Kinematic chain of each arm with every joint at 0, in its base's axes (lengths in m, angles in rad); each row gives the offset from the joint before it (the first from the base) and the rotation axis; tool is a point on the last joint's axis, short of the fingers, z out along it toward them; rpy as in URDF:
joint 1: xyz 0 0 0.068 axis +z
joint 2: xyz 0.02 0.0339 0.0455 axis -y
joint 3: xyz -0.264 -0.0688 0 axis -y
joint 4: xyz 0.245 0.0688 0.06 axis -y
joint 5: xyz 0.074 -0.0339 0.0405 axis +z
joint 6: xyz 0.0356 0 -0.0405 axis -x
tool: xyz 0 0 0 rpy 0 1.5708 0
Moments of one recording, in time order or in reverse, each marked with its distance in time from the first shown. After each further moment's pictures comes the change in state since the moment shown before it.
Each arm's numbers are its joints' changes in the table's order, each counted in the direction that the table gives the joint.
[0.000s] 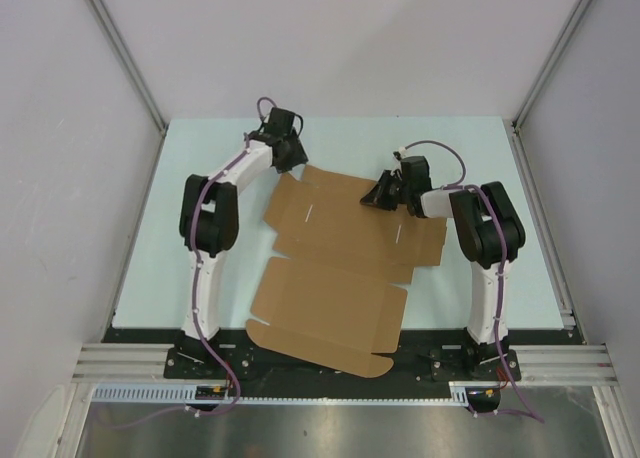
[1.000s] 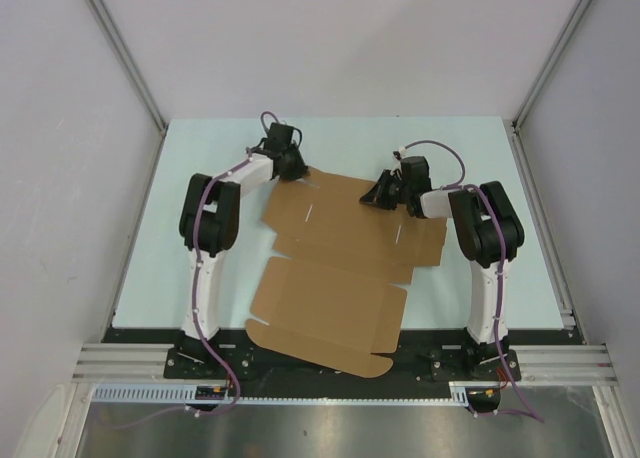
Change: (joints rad) left arm 0.001 -0.028 -0.158 0.194 -0.128 0.011; right arm 0.000 -0.012 0.000 0.032 0.010 -0.003
